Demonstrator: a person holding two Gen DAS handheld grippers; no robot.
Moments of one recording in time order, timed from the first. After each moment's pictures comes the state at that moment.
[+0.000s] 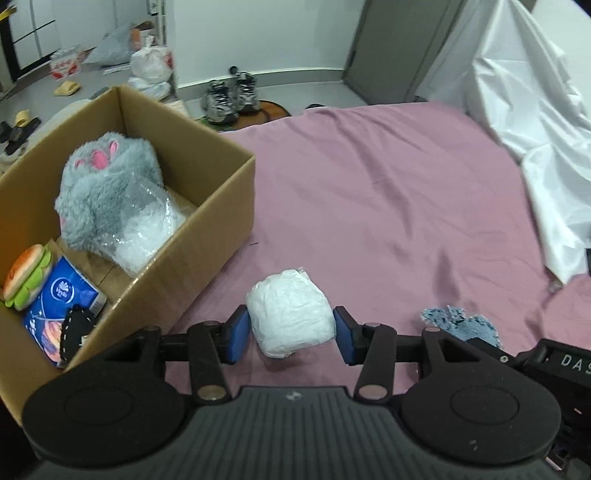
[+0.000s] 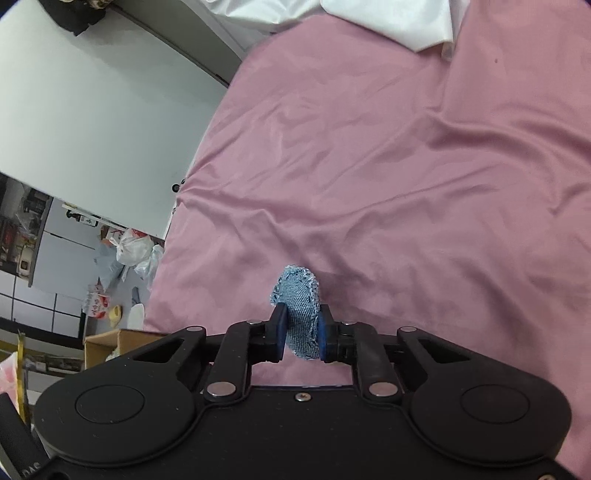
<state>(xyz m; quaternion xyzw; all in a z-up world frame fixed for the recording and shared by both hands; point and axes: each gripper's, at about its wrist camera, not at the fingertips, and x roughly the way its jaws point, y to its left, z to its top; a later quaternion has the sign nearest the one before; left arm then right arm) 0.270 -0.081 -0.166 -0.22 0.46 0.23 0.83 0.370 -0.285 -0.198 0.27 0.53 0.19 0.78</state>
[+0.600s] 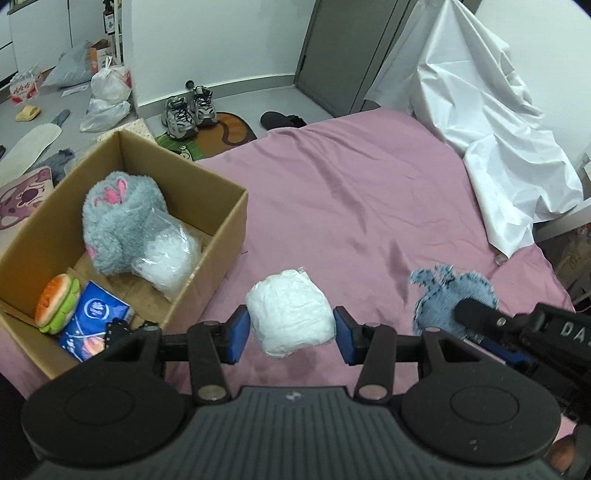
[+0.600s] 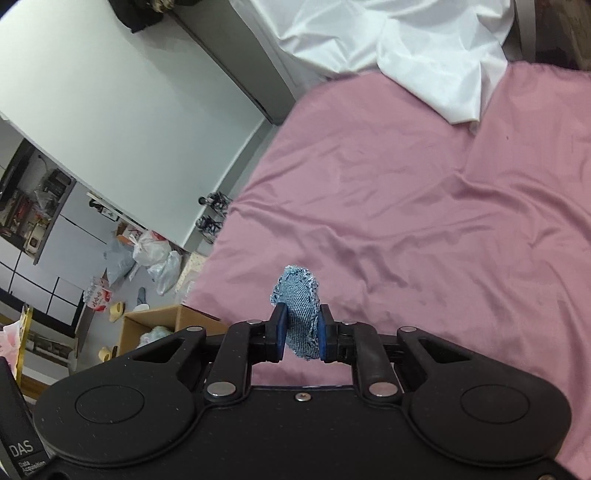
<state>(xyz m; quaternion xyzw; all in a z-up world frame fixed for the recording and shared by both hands) 0.233 -0.073 -0.115 -0.20 0.45 0.16 0.85 0.322 -0.274 -0.127 0.23 0.46 0.22 0.83</state>
